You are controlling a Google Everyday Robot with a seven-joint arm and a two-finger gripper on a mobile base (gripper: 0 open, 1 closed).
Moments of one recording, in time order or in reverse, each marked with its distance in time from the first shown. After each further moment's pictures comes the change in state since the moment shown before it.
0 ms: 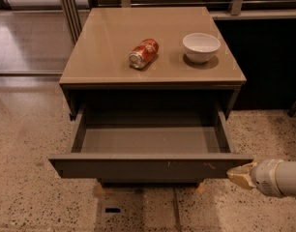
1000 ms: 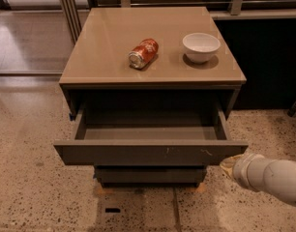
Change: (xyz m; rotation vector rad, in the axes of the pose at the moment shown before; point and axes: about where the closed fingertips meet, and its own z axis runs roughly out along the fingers) arm -0.018 -0.018 0.031 0.301 0.091 -0.194
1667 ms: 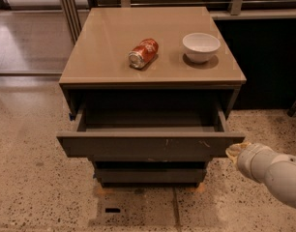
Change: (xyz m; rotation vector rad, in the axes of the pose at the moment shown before) arm -0.022 -0.041 -0.018 0.172 -0.062 -0.046
